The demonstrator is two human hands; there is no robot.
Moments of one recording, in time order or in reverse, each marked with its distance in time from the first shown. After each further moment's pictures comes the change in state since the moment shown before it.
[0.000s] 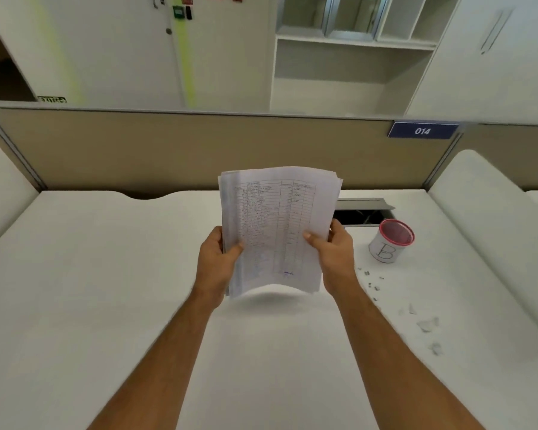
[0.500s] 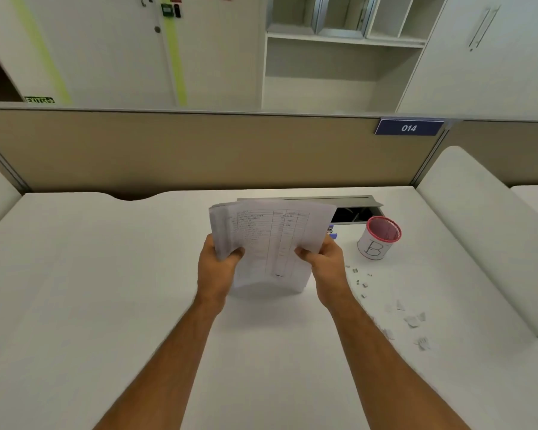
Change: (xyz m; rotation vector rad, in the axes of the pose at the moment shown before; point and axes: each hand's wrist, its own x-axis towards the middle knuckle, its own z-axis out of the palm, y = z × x) left_hand -0.005 -0.019 0.031 -0.056 0.051 0.014; right_hand -0.012 0.015 -0.019 -0.019 0.013 0.094
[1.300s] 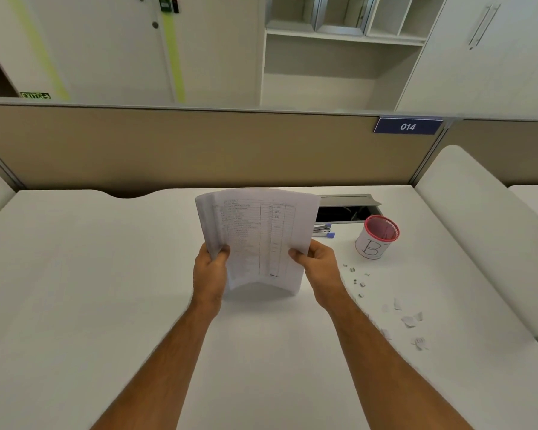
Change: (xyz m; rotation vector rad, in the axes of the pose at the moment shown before) left_hand 0.004 -0.017 0.002 -0.058 0.066 -0.121; right_hand 0.000 0.003 -0.002 -0.106 -0.087 0.048
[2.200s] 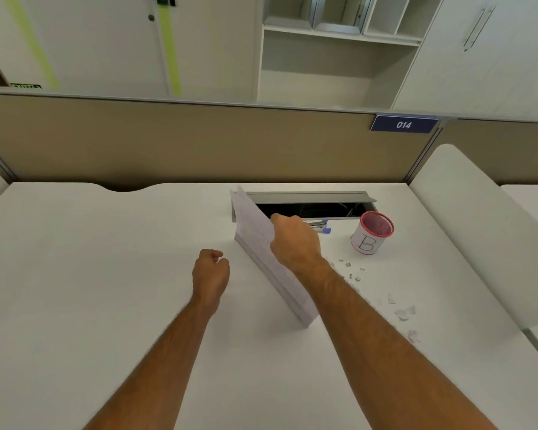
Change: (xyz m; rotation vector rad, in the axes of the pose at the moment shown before) left_hand 0.006 -0.024 -0.006 0.376 0.054 -0.178; right_hand 0.006 -0.061 0.041 -1.223 -0.081 -0.316
